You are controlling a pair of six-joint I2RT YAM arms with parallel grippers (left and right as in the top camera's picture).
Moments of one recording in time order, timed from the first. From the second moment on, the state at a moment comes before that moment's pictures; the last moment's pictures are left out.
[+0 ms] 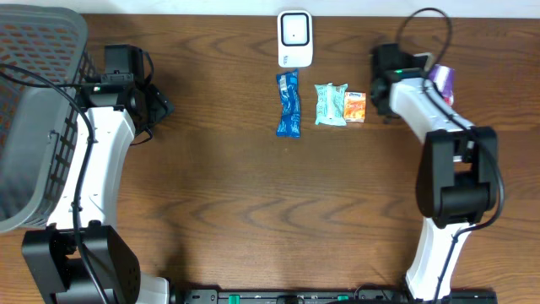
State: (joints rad) left arm 0.06 1.63 1.37 -0.95 -0.22 -0.66; right arm 0.14 2.14 1.54 -0.68 0.92 0.24
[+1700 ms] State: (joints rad) left arm 0.06 1.63 1.37 -0.95 -0.22 -0.66; right arm -0.43 2.07 1.29 -0.30 -0.64 -0.05
